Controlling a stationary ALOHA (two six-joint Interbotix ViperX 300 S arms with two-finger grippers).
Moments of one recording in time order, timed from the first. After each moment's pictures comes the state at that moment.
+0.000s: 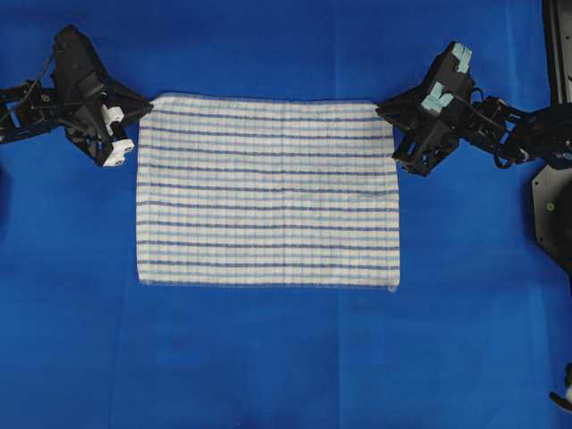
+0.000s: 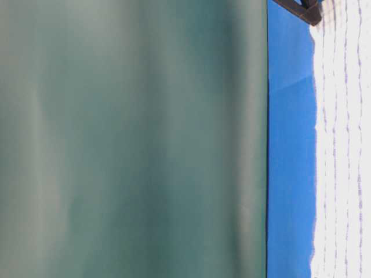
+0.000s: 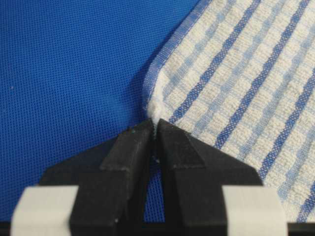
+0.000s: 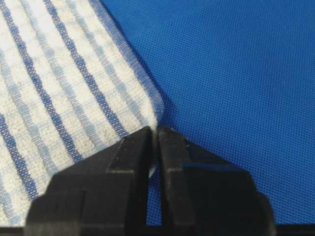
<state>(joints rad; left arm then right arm) 0.44 0.04 1.20 -0.05 -0.59 -0.05 -0.37 0.06 1.15 0.28 -0.62 0.00</state>
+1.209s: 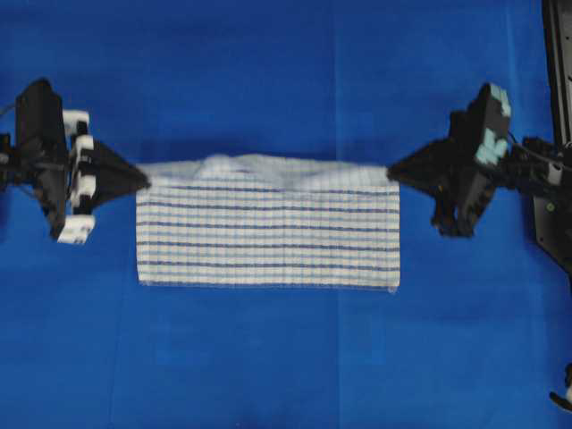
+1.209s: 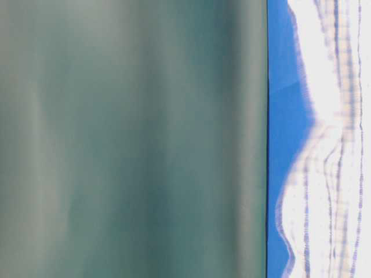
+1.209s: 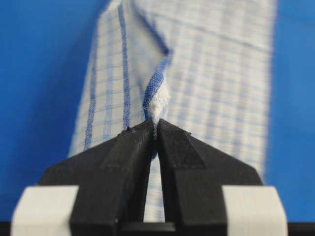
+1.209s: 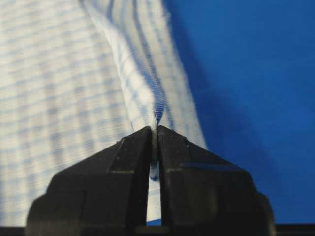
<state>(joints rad) -0.01 -0.36 1.28 -0.05 -0.47 -0.25 0.03 -0.38 1.24 0.48 -0.37 0.01</state>
